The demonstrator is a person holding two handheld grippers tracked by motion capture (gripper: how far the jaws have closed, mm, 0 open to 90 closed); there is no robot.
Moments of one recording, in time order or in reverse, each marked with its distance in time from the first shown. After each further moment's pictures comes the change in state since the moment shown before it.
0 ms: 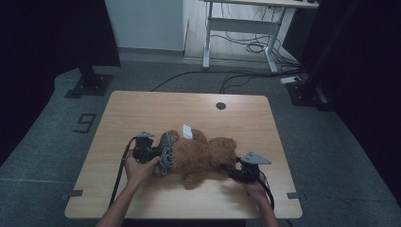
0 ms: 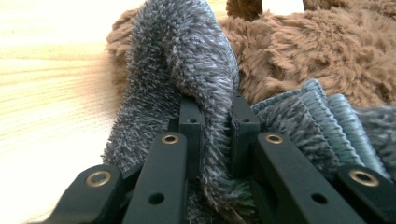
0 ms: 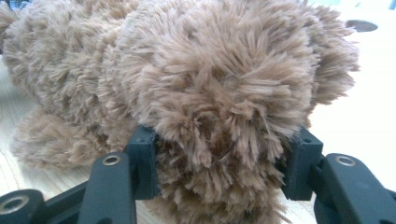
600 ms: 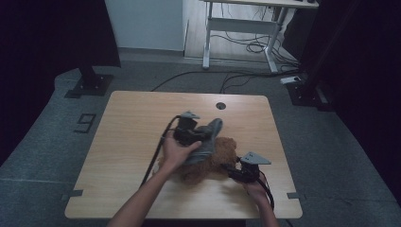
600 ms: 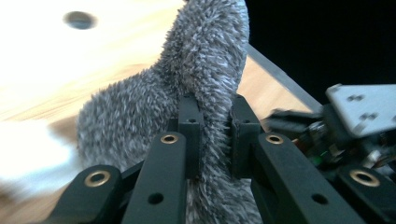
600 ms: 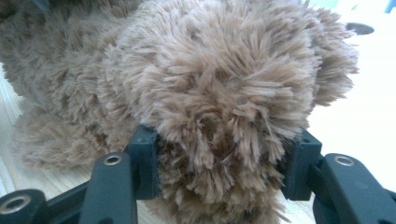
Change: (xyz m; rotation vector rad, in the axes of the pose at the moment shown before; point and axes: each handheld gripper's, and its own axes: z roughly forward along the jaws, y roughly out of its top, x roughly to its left) left arm -0.146 0.099 0.039 0.011 -0.219 0.201; right arm 0.001 0.001 0.000 -0.006 -0.011 -0.018
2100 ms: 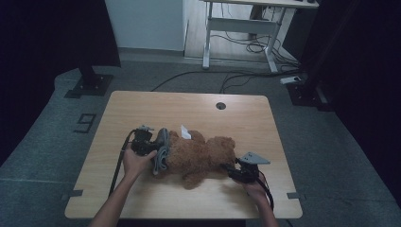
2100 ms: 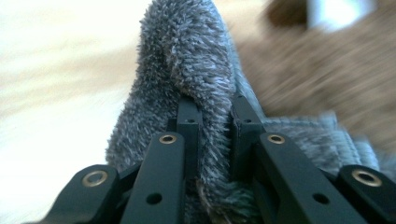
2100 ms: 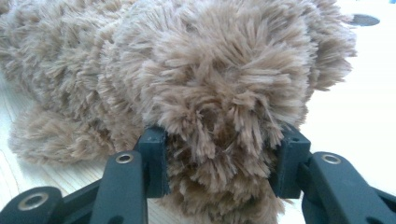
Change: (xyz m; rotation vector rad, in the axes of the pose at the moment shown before) left arm 0.141 -0.126 -0.061 0.119 0.321 -0.208; right arm 0.001 -0.001 0.001 0.026 0.005 0.017
